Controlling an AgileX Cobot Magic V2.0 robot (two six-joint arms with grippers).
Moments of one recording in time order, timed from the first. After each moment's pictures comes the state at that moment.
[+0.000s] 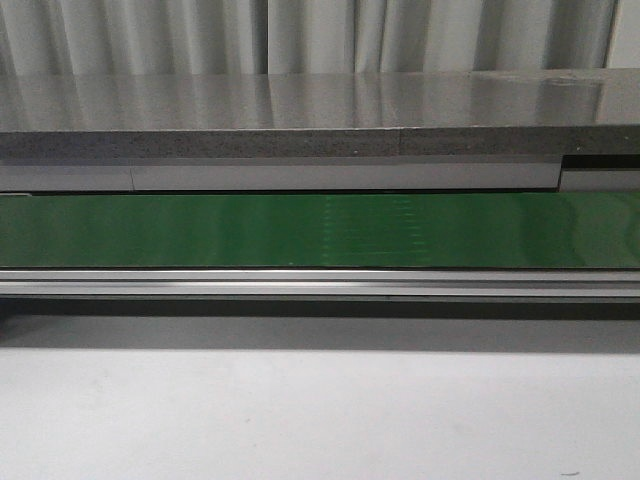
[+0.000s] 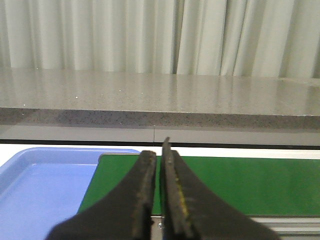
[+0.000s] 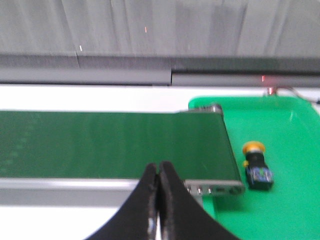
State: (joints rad) left arm -0.10 0.00 0.00 0.05 0.00 -0.04; right arm 0.02 0.27 -0.47 -0.07 0.58 0.15
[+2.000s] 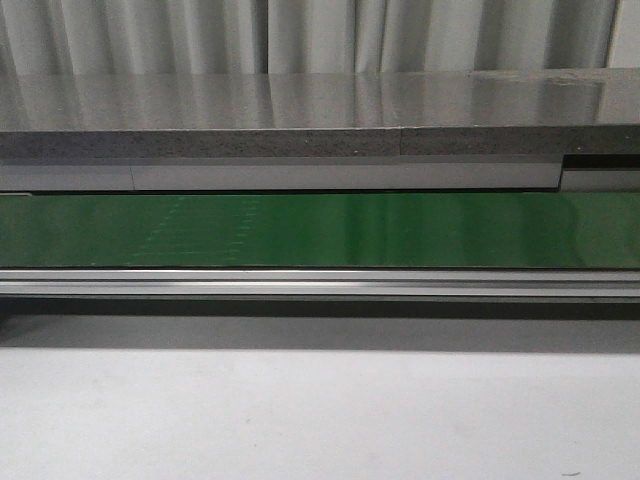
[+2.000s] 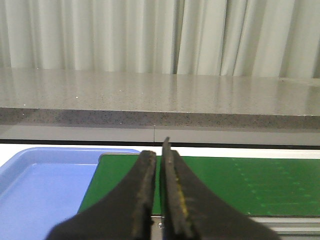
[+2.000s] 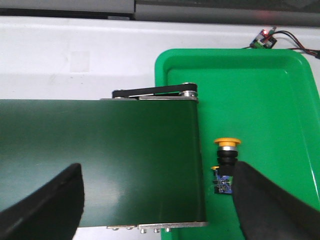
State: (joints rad) left arm -0.10 0.00 0.00 0.05 0.00 -0.04; right arm -0.18 1.21 -1.11 0.02 0.75 -0.06
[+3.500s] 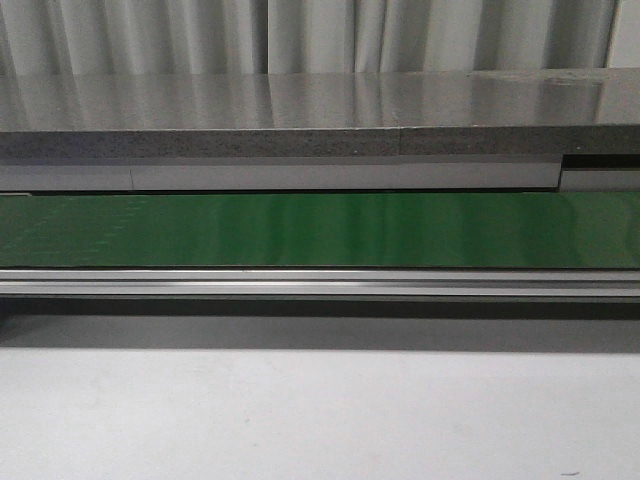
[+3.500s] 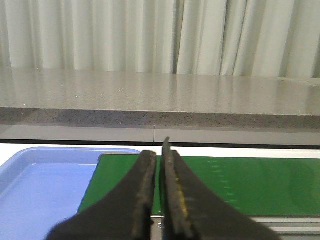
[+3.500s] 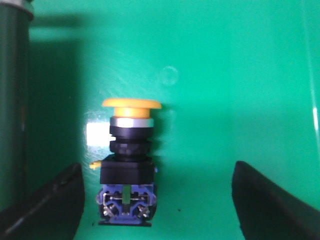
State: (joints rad) left arm -0.10 0.00 0.00 0.05 0.00 -0.04; right arm -0.62 1.78 -1.12 0.41 0.56 -0.74
